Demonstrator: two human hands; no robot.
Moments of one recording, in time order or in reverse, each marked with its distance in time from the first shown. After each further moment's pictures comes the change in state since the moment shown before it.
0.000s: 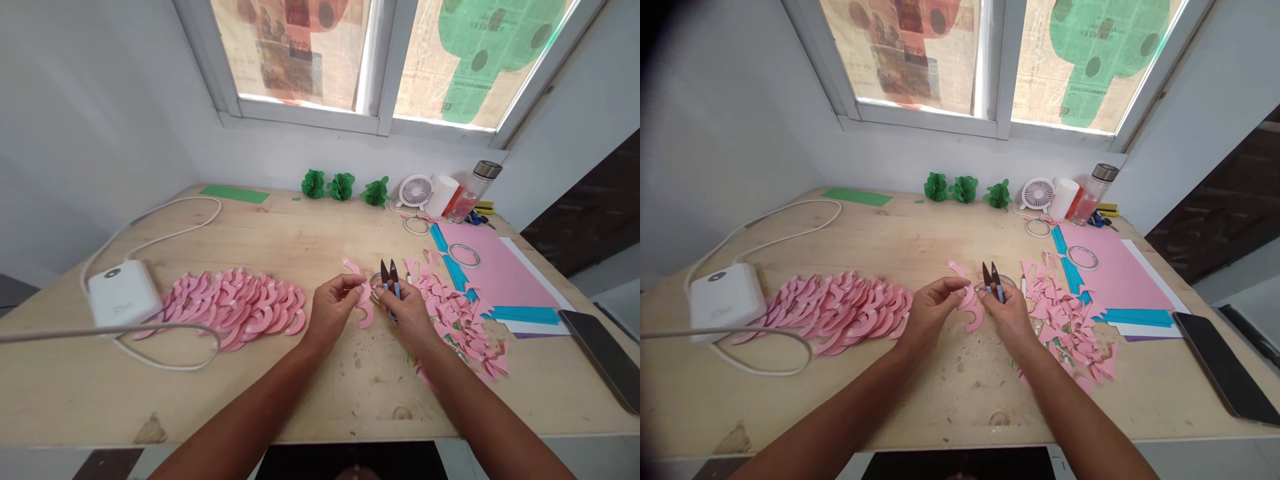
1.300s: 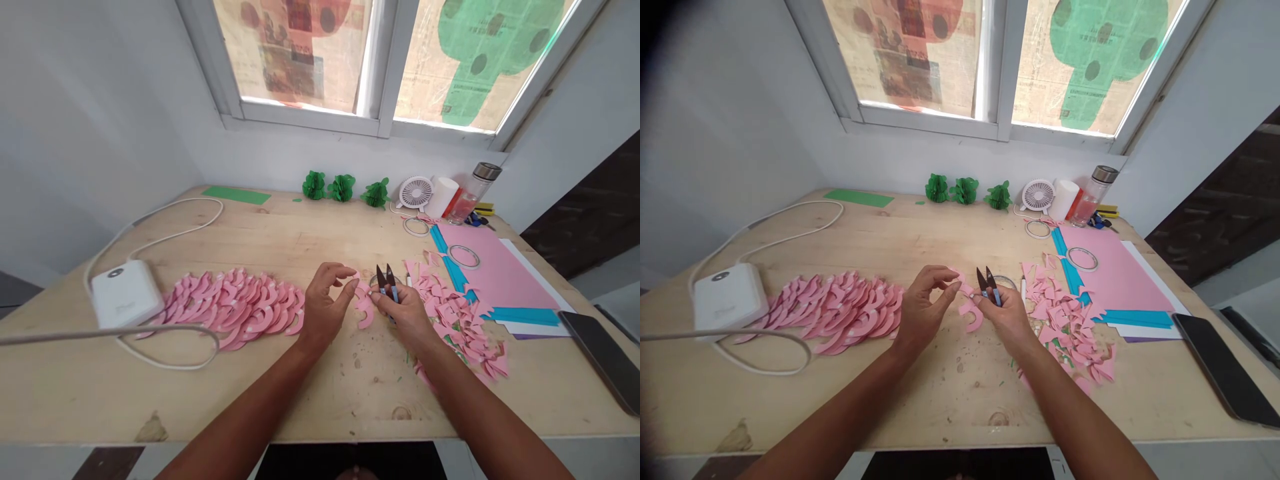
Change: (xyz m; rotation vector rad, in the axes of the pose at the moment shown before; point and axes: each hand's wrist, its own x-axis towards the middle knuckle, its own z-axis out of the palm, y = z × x) left_hand 0.004 0.004 -0.013 0.518 0.086 0.568; right_hand 0.000 -0.002 0.000 0.026 -0.061 0.061
